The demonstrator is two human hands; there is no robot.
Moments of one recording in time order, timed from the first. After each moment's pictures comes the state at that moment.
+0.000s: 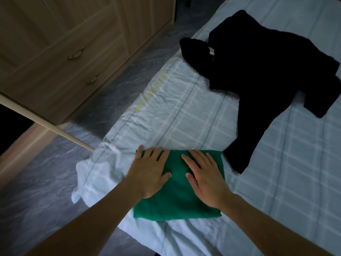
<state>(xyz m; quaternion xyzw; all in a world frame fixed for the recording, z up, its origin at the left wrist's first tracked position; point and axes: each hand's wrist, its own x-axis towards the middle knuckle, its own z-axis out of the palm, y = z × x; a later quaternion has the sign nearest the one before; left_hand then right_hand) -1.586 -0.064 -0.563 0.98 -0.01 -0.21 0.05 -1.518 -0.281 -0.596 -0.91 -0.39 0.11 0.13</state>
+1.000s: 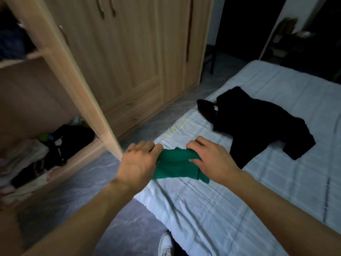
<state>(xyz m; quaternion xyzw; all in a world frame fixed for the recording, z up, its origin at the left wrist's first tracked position) -1.728 -0.104 -0.276 0.99 0.08 0.13 -0.03 -1.574 -0.289 -0.275 -0.84 -0.53 0.01 0.16</state>
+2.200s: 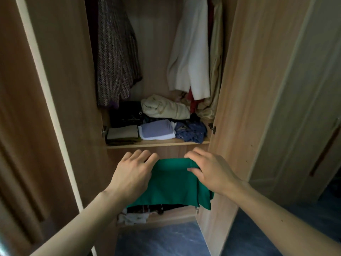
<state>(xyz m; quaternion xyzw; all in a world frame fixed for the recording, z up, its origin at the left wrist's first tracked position) -2.166 0.179 0.002 0.88 0.36 0.24 -0.20 -1.918 0.120 0.019 -0.57 -0.79 -0.11 0.22</state>
